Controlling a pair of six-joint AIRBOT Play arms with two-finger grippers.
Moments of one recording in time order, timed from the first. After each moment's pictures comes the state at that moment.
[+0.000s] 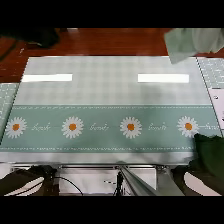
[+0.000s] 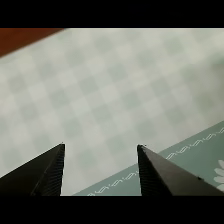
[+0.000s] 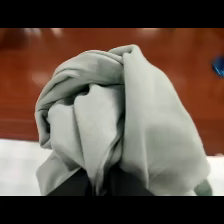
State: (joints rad) left arm -0.26 -1.22 1.89 1.42 -1.41 -1.41; right arm -0.09 -1.12 1.74 -1.29 1.00 1.41
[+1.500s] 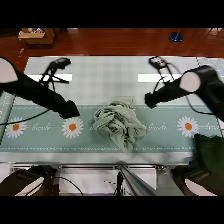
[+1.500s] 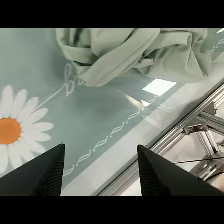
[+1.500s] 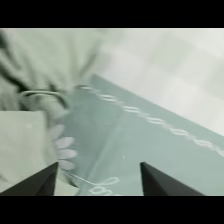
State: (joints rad) left arm -0.26 -1.07 1.08 1.09 -1.48 -1.24; right arm 0.30 -1.15 1.12 -1.45 1.21 1.51
